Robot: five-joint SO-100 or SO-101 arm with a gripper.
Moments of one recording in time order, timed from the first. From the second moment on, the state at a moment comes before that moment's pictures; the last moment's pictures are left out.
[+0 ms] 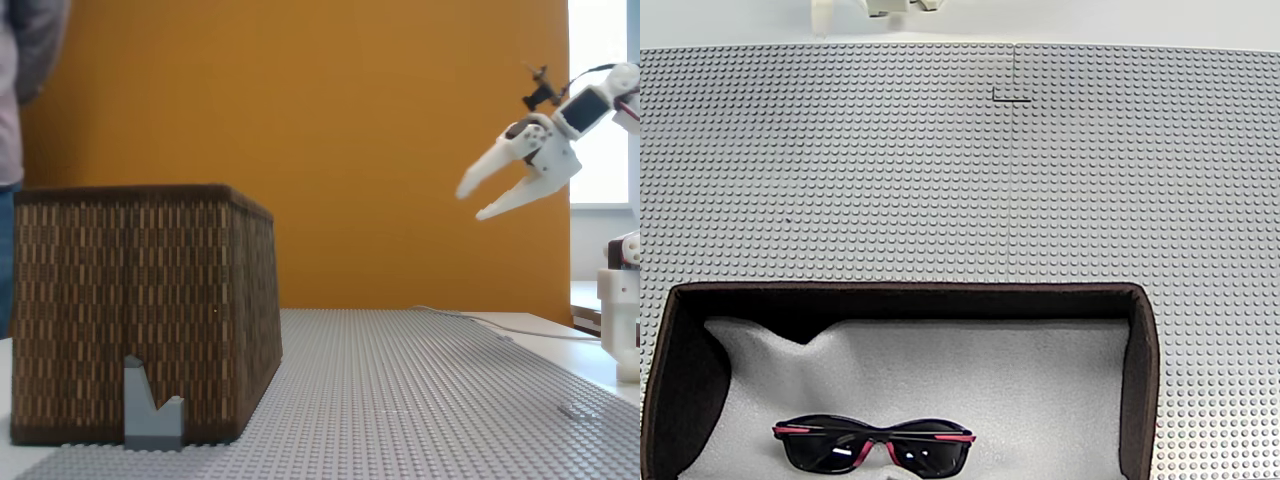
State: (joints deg) arm 6.6 163.3 124.7 76.8 -5.7
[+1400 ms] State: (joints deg) arm 5.2 168.3 125.0 80.9 -11.4
